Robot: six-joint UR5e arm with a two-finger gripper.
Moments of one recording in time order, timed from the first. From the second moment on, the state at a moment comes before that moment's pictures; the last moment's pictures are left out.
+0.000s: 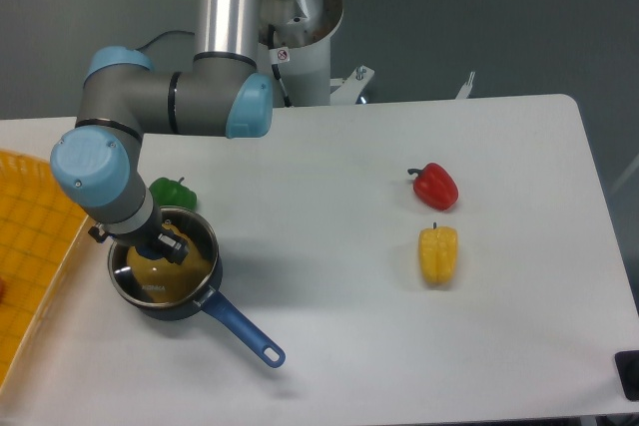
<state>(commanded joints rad) 1.99 -2.03 -1.48 -1.29 1.53 0.43</state>
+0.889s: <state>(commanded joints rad) 1.99 -2.03 -1.48 -1.28 1.53 0.43</state>
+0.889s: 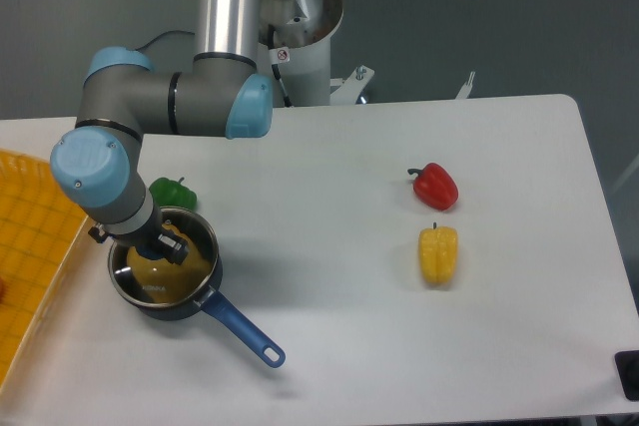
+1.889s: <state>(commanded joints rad) 1.99 -2.02 -1.48 -1.28 1.54 0.44</state>
